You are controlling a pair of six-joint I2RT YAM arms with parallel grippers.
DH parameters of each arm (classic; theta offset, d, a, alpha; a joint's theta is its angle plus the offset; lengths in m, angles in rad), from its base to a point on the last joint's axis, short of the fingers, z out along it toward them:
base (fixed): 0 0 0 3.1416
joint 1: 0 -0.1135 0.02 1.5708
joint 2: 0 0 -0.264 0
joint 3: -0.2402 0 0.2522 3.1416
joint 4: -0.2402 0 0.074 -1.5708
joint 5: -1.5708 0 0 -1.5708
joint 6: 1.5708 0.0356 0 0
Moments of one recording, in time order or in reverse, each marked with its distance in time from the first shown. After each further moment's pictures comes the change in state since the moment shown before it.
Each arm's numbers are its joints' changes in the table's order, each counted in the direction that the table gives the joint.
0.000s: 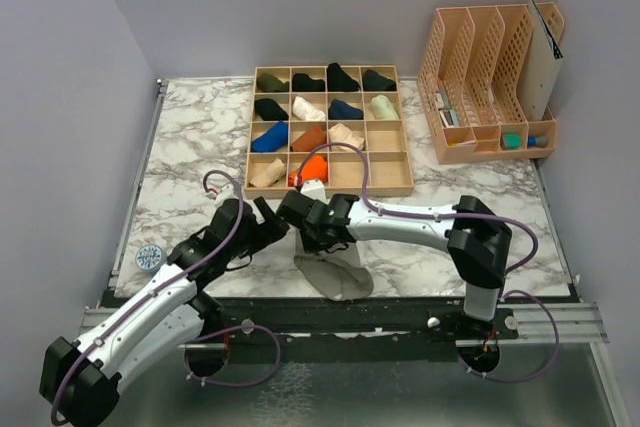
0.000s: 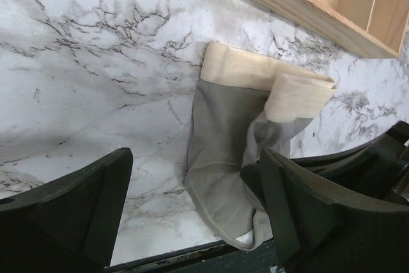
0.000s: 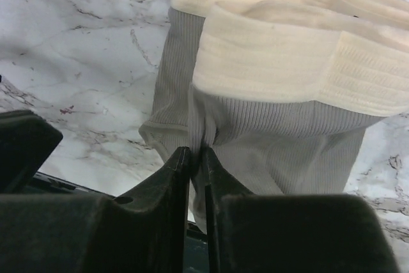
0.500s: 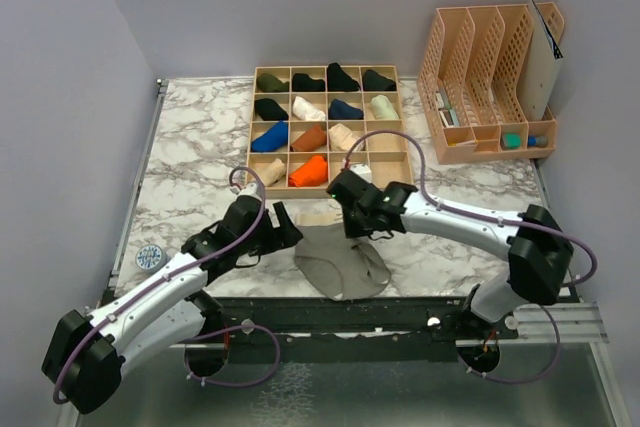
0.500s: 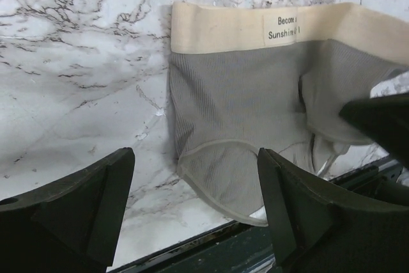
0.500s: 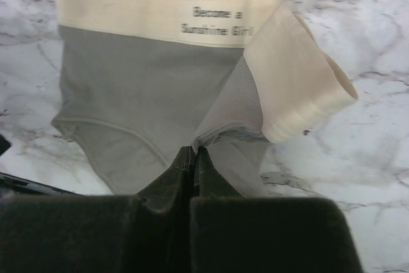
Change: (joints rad) left arm 0.041 0.122 -0.001 0.097 -0.126 0.145; right arm 0.209 -0.336 0.303 0.039 0.043 -0.121
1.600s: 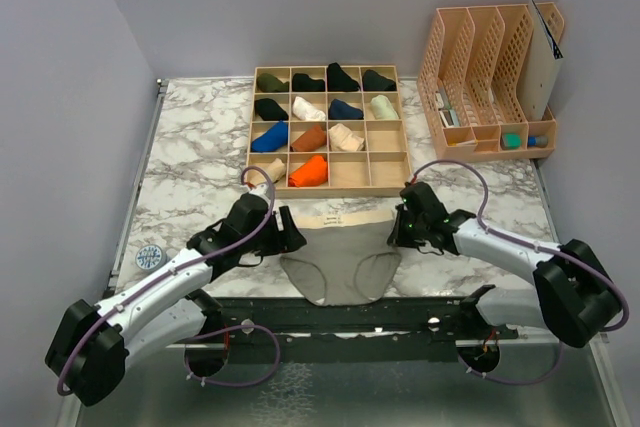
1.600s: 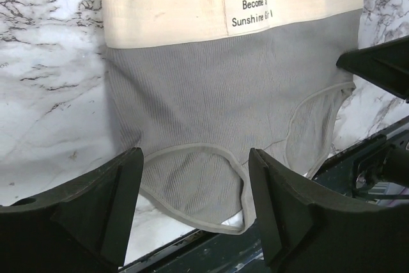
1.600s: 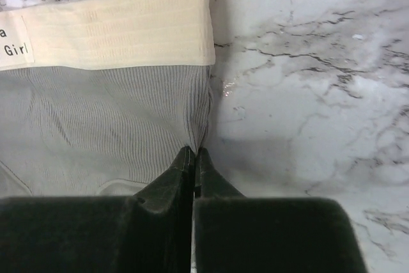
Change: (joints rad) left arm 0.000 0.061 0.003 0.053 -0.109 0.063; right arm 0.367 -0.253 0.555 0.407 0.249 -0.054
